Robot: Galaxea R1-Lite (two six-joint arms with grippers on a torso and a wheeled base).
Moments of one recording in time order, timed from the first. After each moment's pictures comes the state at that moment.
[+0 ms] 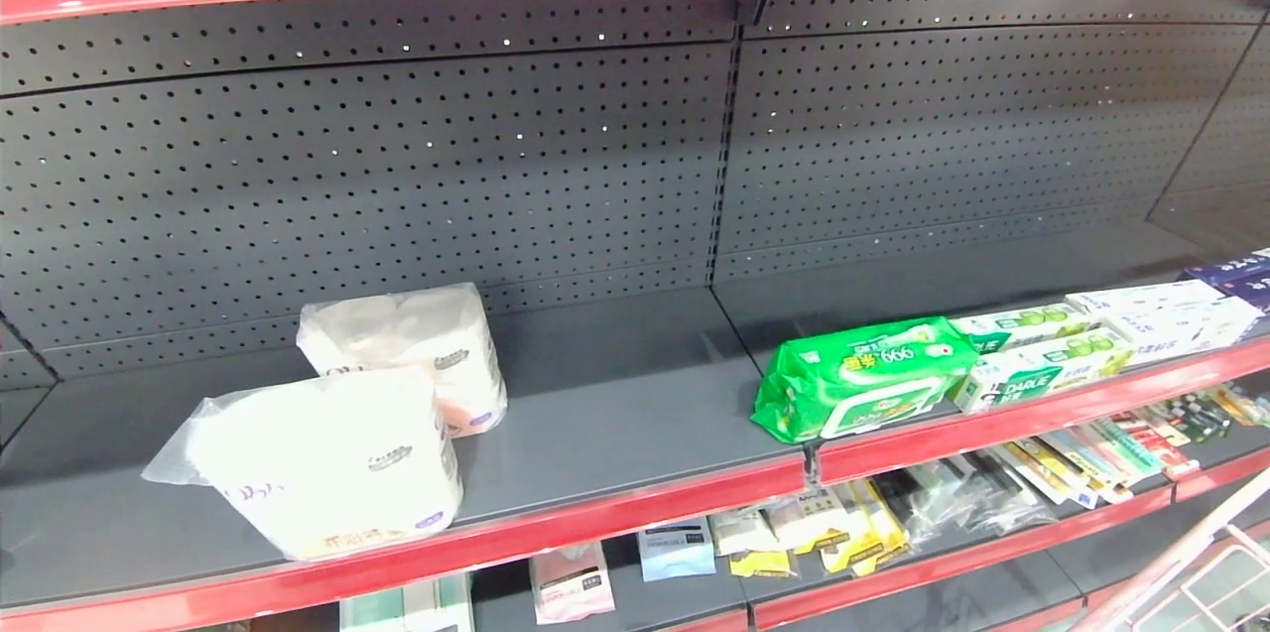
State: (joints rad) left arm 0.18 0.03 -0.12 0.02 -0.06 -0.03; right arm 0.00 0.00 0.00 0.00 0.02 -0.01
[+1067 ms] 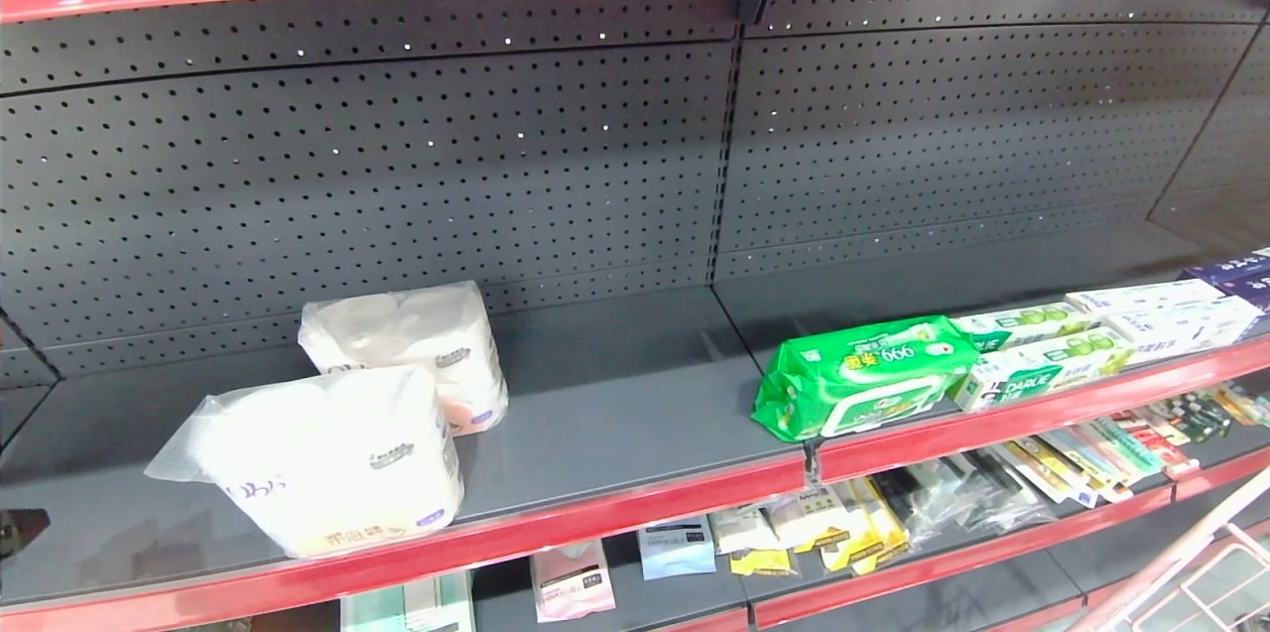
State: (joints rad) left arm 0.56 1.12 -0.44 0.03 0.08 -0.07; right arm 0.00 0.00 0.00 0.00 0.02 0.00
